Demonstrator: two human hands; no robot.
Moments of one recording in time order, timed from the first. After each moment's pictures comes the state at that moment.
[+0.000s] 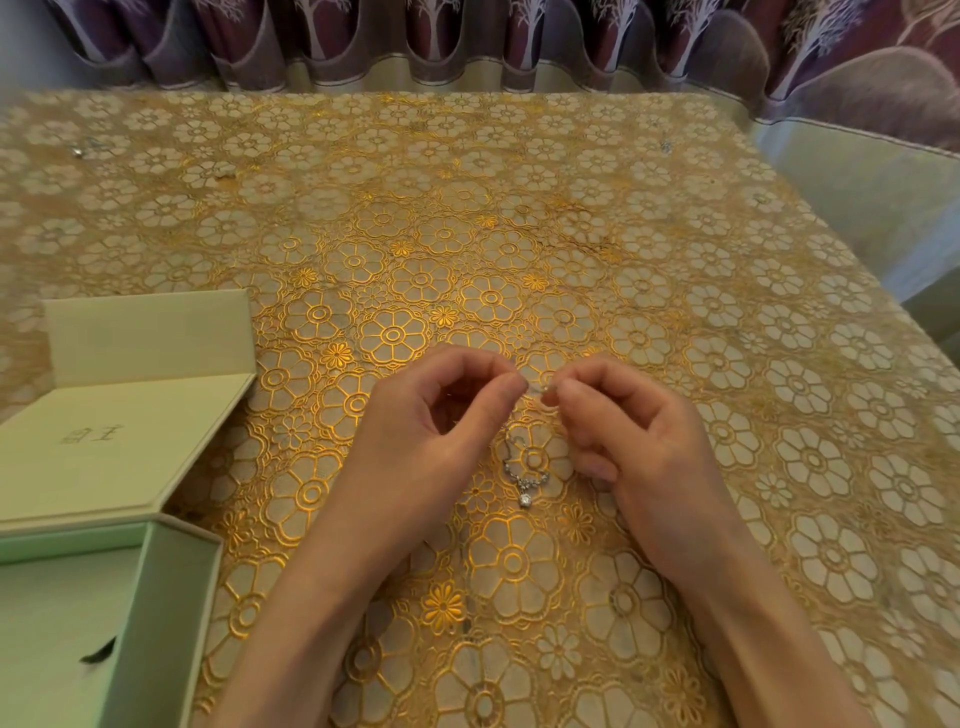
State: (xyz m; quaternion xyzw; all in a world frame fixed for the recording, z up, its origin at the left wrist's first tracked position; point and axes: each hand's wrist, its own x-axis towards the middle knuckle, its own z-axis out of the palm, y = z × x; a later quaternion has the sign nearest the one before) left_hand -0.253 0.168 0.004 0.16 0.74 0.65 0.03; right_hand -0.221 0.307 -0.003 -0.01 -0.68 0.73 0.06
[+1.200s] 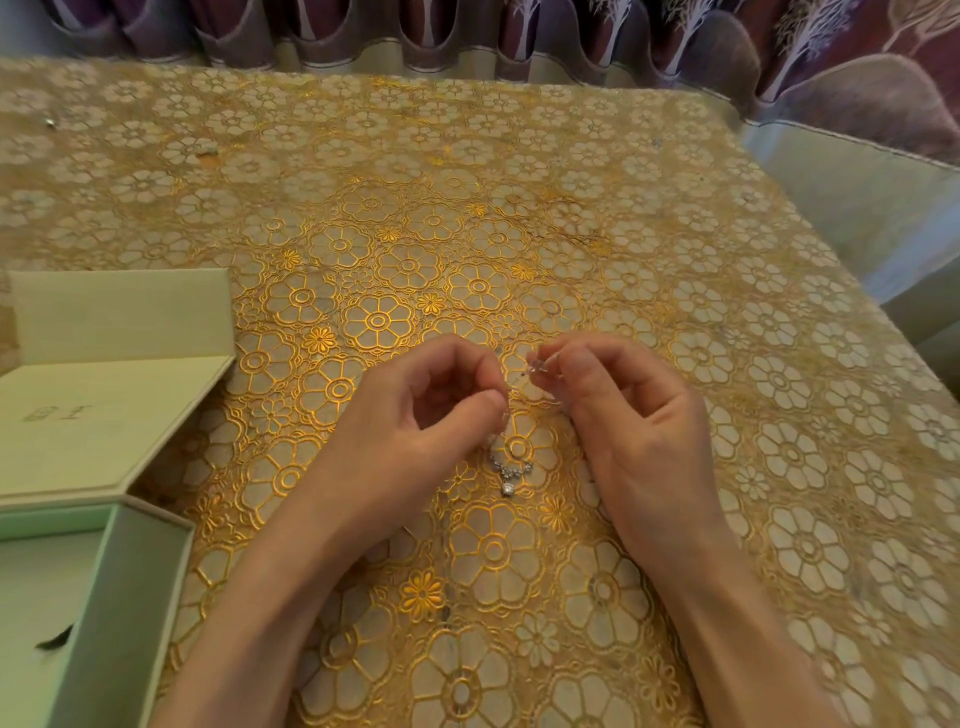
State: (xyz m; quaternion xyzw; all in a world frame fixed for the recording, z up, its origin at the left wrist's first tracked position) left_hand -0.254 0.160 0.001 0.20 0.69 0.69 0.13; right_hand -0.224 0.309 -0.015 -0.01 -0.65 0.74 0.16
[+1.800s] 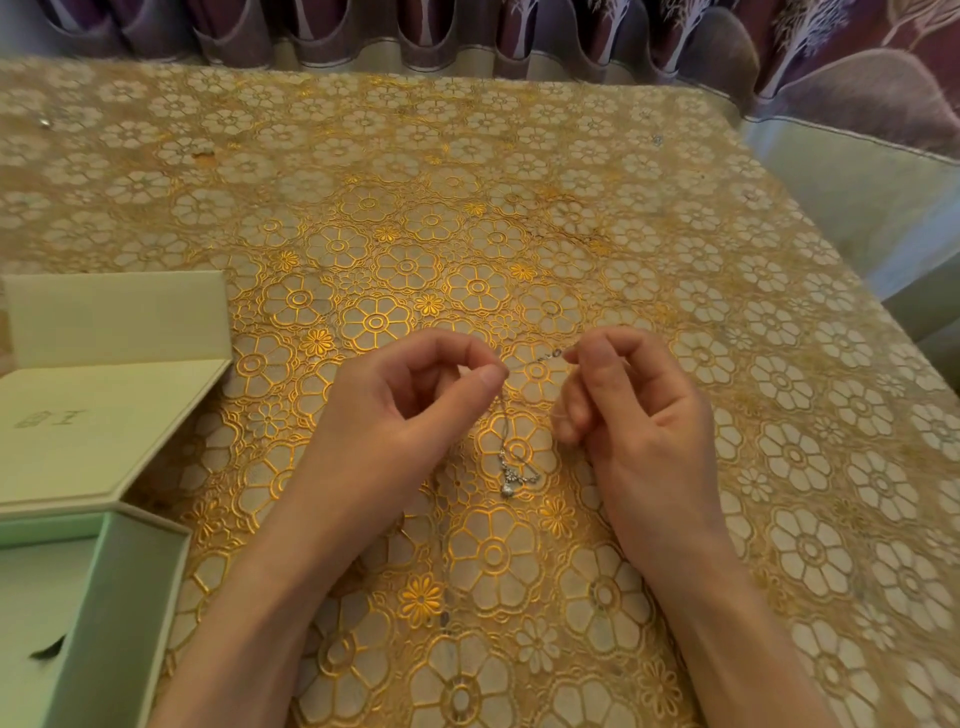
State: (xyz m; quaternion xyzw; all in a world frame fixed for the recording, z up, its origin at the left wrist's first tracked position) left_hand -0.251 0.161 0.008 0.15 0.71 0.68 0.09; right_hand -0.223 0.305 -0.012 -0.04 -0.63 0.76 0.17
